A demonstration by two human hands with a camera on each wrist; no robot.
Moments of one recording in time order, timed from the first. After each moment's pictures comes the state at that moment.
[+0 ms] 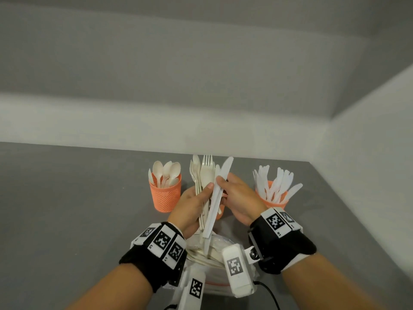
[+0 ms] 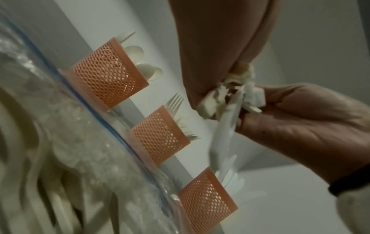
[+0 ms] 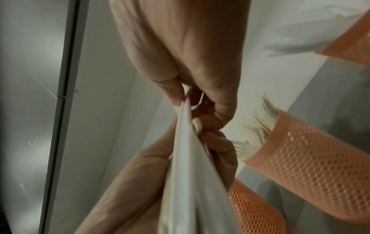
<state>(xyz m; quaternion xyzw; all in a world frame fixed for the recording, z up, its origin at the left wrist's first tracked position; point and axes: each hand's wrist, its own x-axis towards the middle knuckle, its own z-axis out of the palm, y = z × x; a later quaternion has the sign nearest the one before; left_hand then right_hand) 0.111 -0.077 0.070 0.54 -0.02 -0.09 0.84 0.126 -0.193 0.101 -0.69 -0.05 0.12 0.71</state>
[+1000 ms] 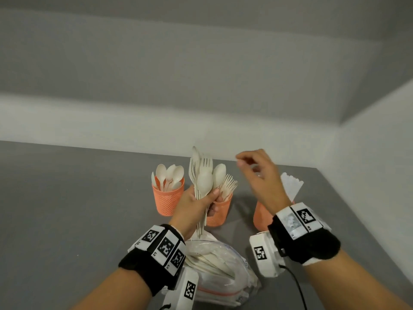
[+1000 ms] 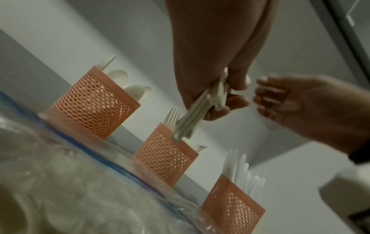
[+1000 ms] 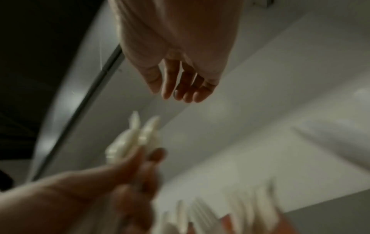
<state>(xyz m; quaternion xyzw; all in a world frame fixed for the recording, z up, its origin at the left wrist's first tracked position) 0.119 -0.077 0.066 0.62 -0.04 0.01 0.79 0.148 -0.233 0.122 -0.81 -0.19 -0.24 0.51</state>
